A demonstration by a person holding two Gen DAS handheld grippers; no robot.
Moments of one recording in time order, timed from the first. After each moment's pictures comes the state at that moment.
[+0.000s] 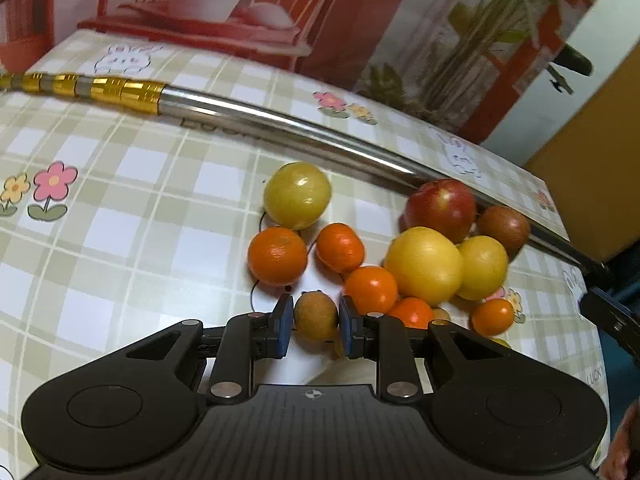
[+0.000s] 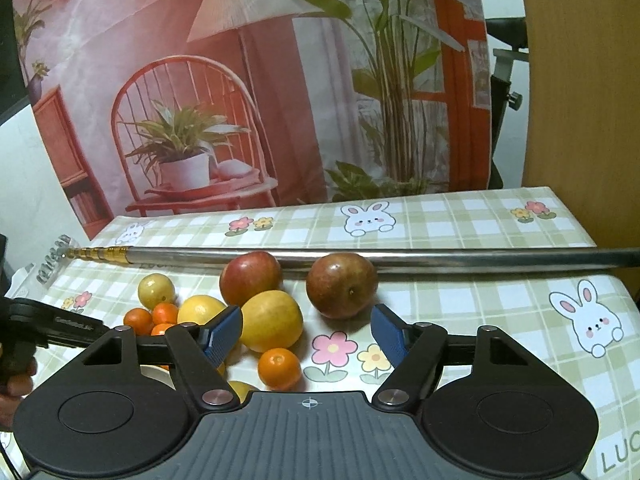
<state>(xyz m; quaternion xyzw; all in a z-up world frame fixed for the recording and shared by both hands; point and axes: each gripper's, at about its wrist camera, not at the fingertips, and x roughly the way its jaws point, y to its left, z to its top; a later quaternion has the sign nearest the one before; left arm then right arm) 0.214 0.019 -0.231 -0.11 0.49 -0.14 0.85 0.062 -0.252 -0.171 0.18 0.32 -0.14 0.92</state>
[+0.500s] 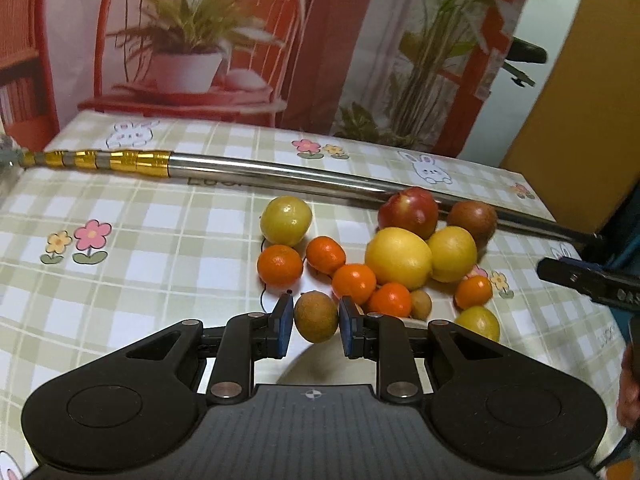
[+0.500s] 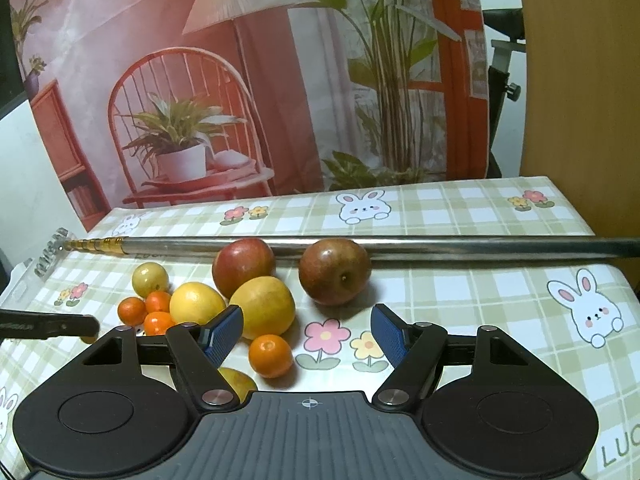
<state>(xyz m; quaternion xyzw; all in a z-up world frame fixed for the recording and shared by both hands) 0.157 0.019 -0.197 -0.03 0.41 -0.15 0.90 0.056 -0.259 -0.179 0.18 0.33 -0.14 0.92</state>
